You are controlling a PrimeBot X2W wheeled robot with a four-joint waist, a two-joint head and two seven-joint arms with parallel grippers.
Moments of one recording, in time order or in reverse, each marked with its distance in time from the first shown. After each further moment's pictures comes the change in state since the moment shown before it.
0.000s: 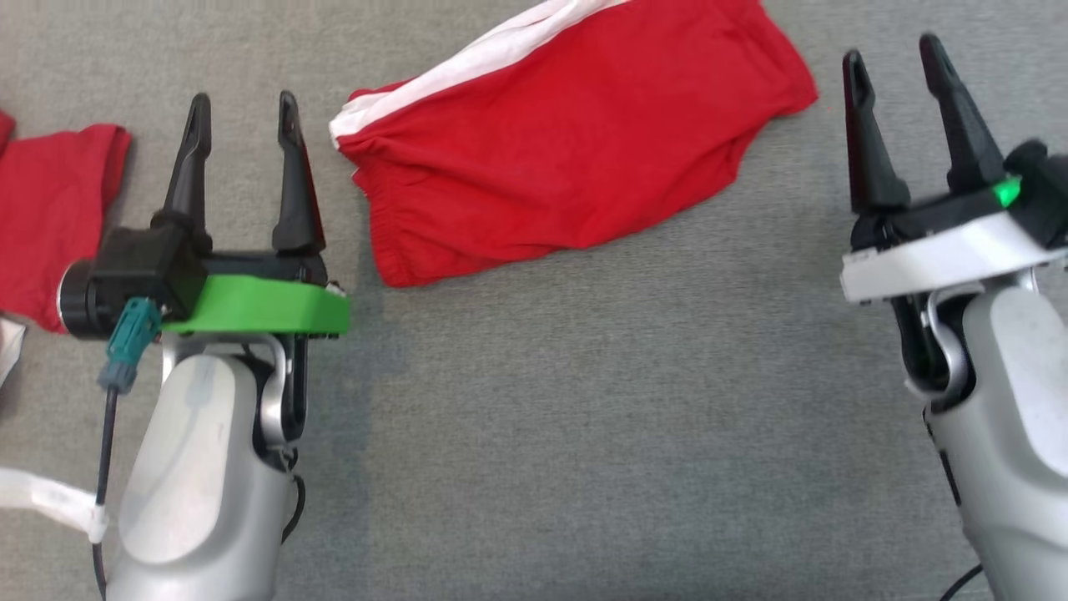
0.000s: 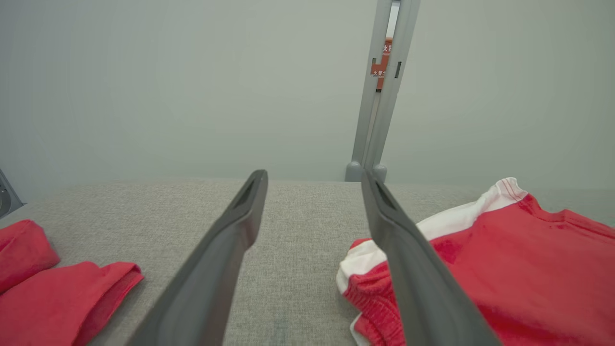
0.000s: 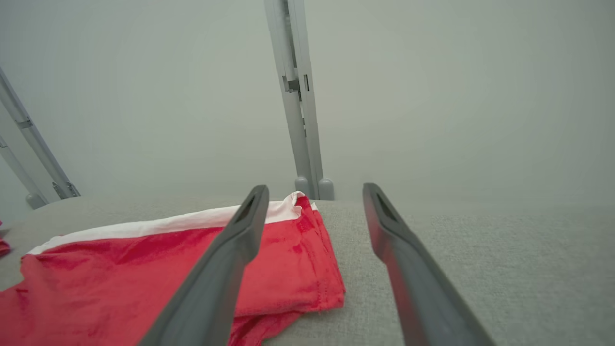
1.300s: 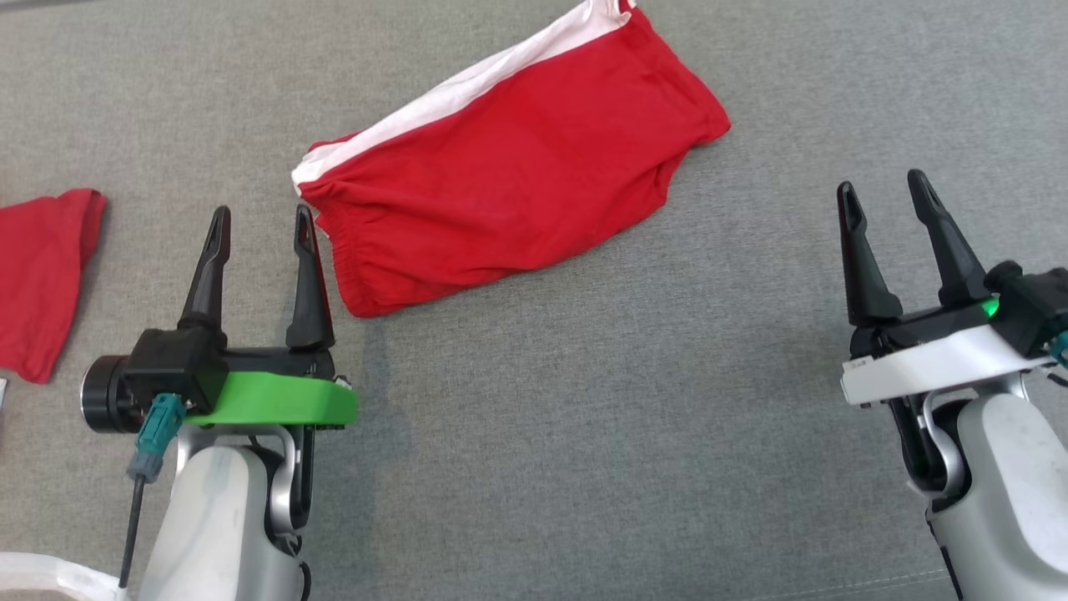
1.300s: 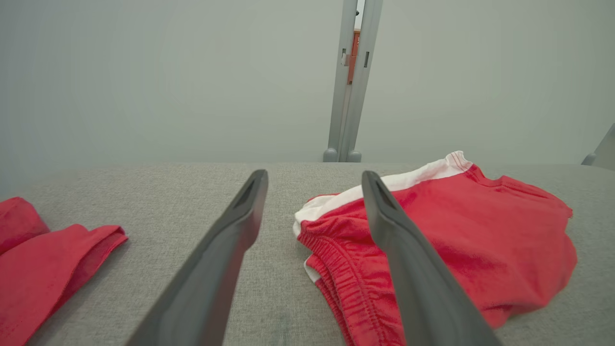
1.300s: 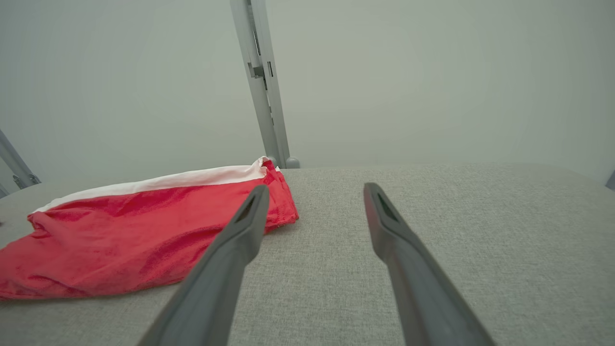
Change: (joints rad) left arm 0.204 -0.031 0.058 -0.058 0.076 -0.035 0.000; right arm 0.241 0.032 -0.051 -0.072 -0.037 0.000 0.000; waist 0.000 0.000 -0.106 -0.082
